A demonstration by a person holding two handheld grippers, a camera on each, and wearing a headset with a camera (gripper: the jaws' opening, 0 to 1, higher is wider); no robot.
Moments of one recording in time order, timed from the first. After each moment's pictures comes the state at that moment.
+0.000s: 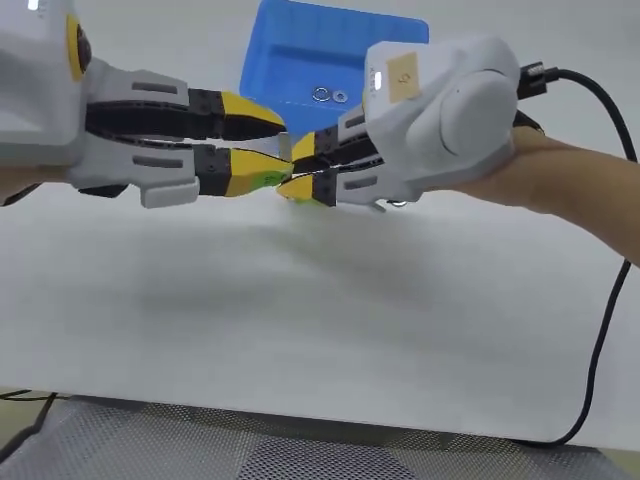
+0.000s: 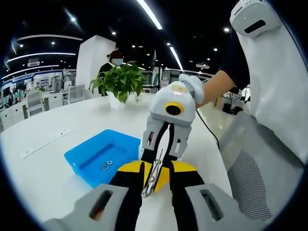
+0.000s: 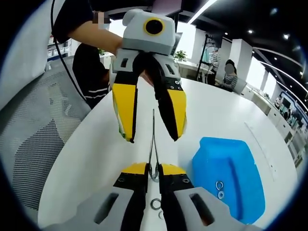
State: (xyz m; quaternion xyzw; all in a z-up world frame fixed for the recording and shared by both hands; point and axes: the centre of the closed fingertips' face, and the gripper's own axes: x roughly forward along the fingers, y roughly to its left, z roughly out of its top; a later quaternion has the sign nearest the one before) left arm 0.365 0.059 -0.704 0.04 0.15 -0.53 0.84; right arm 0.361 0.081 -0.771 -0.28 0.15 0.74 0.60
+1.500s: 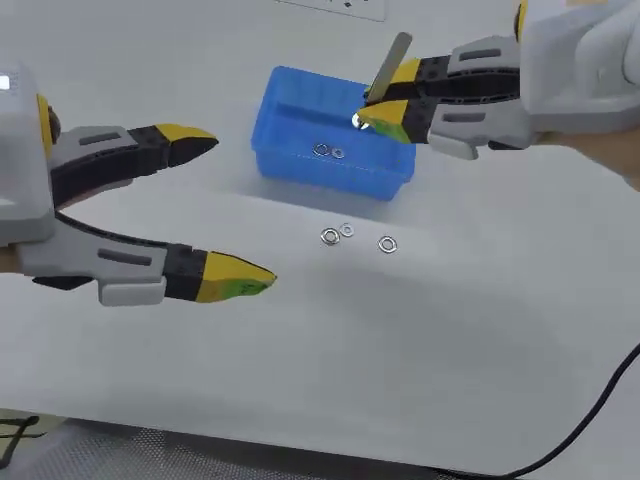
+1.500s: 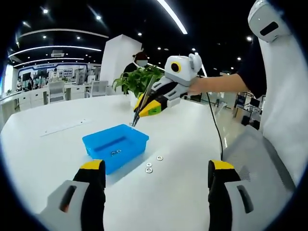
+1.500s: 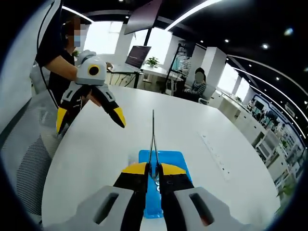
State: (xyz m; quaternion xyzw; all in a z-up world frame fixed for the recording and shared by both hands) left arm 0.329 0.082 -0.686 0.00 0.17 -0.44 0.88; right arm 0.442 0.045 -0.666 -0.28 0.10 0.65 0.70
